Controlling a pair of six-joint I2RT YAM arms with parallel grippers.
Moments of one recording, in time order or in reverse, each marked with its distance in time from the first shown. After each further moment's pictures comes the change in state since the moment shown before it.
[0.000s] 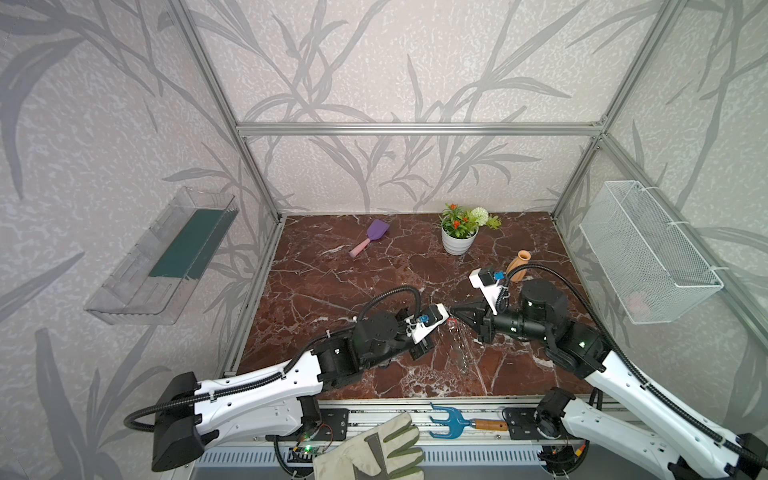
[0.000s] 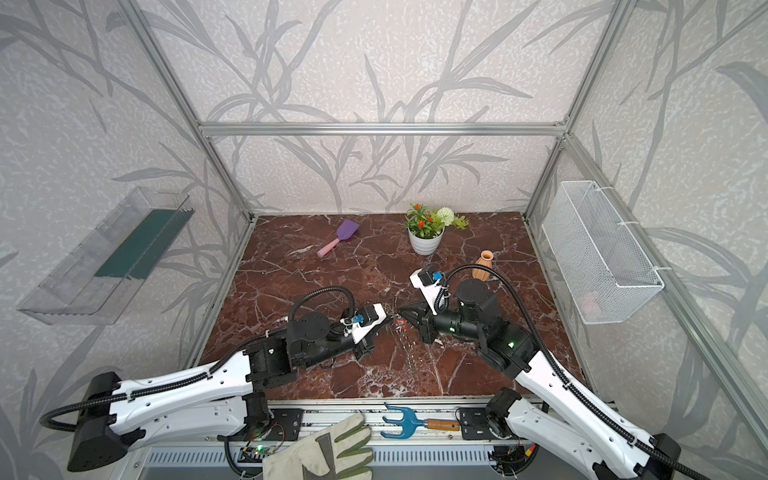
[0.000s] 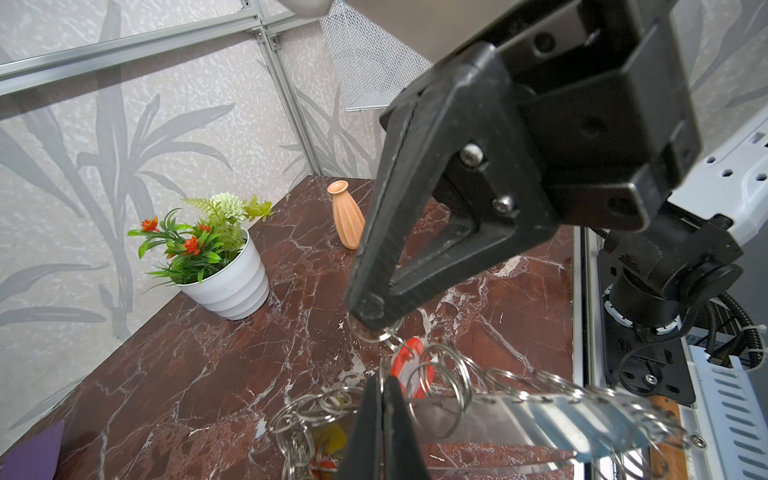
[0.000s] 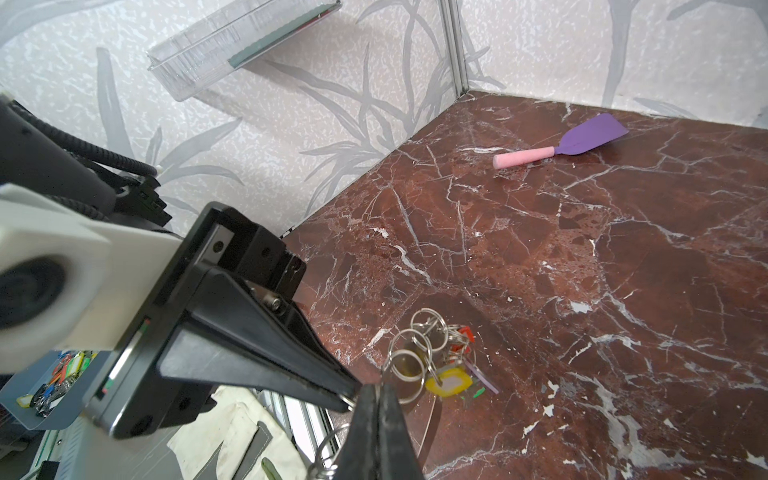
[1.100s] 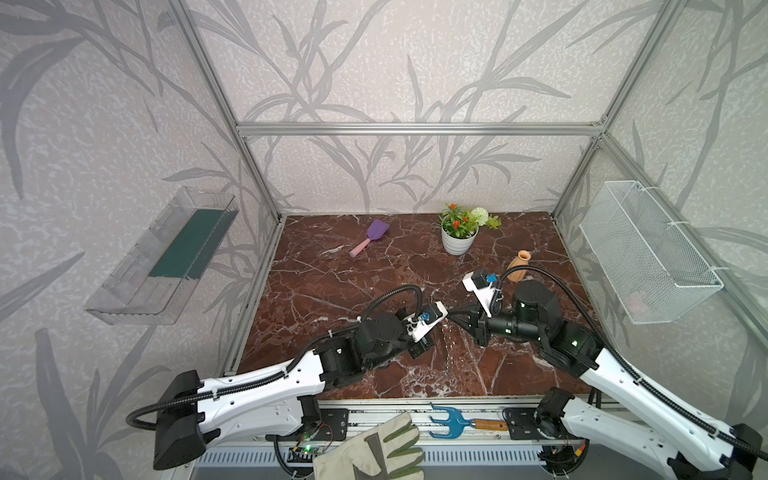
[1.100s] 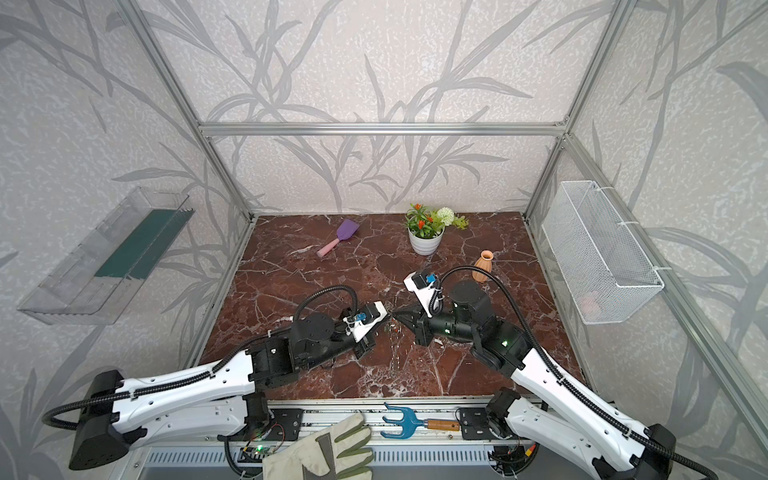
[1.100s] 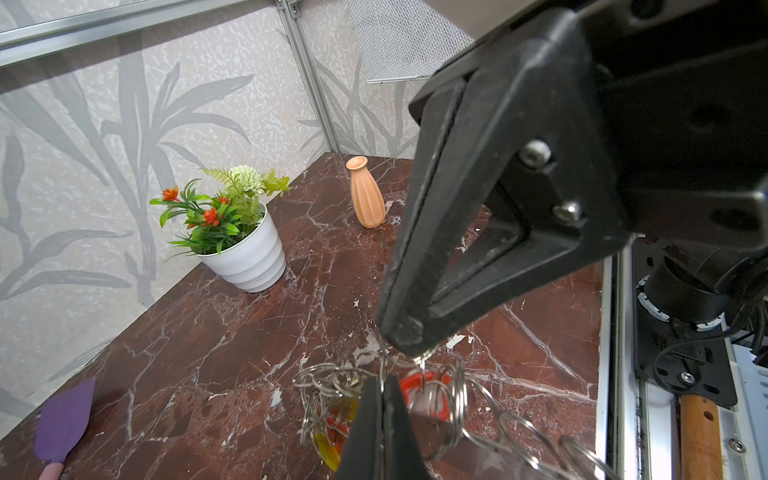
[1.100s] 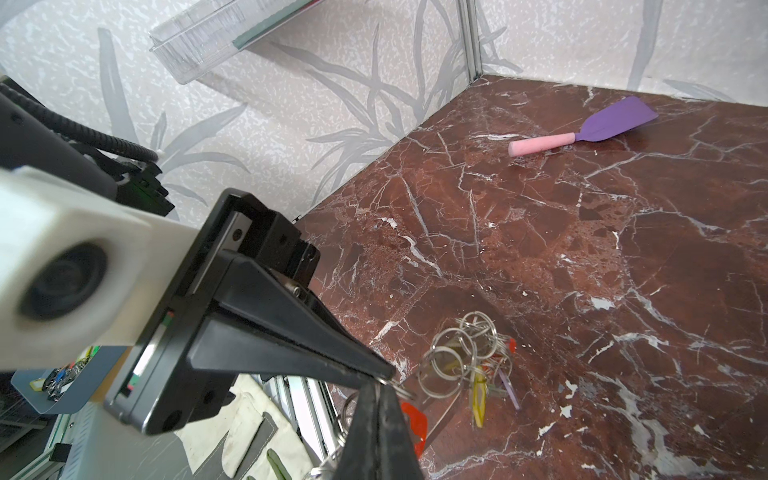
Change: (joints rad) left arm -0.003 0.015 0.000 -0.029 -0.070 -0.018; right arm 0.038 0.026 -0.013 0.023 0.008 0.003
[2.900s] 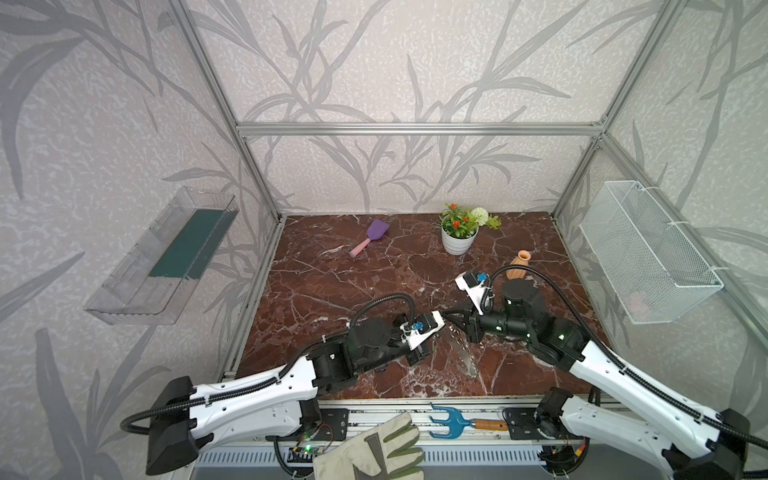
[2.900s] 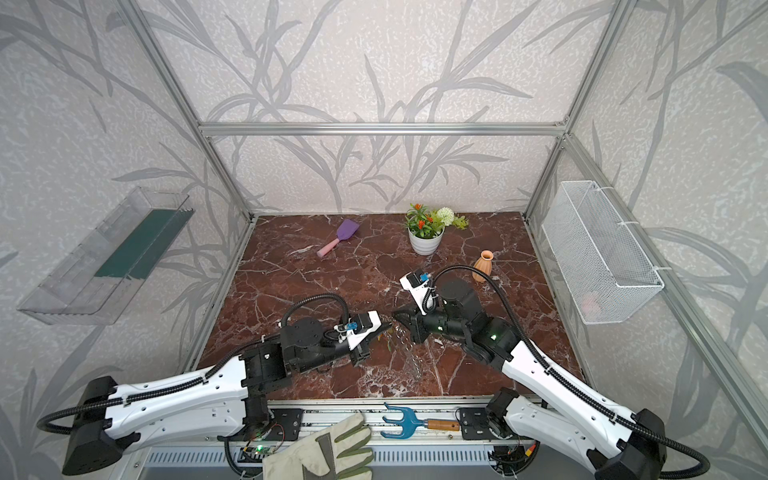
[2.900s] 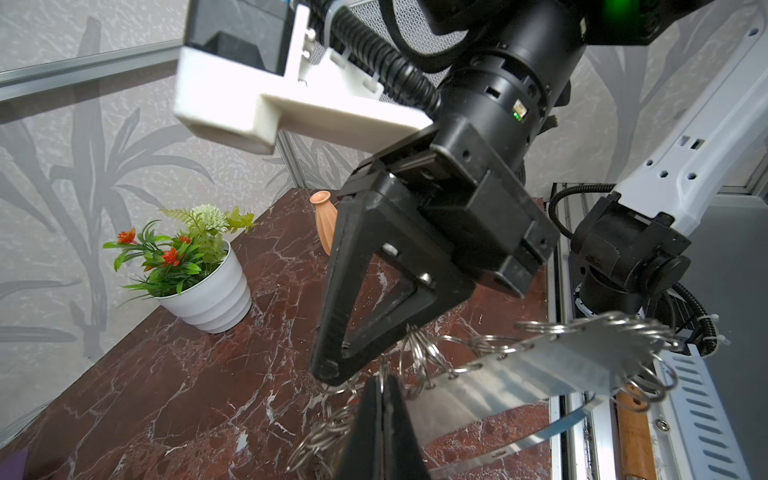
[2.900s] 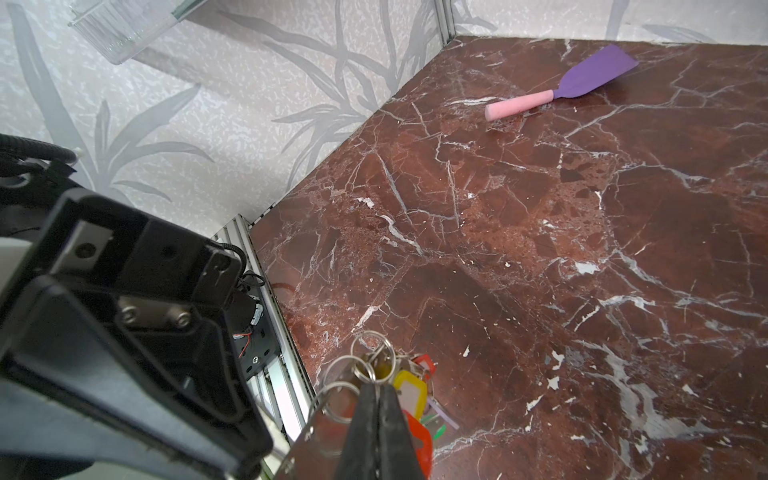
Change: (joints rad) left arm -0.002 -0.065 -0.065 0.082 0.126 0.019; right arm -0.005 0.053 -0.008 -0.002 0.049 0.027
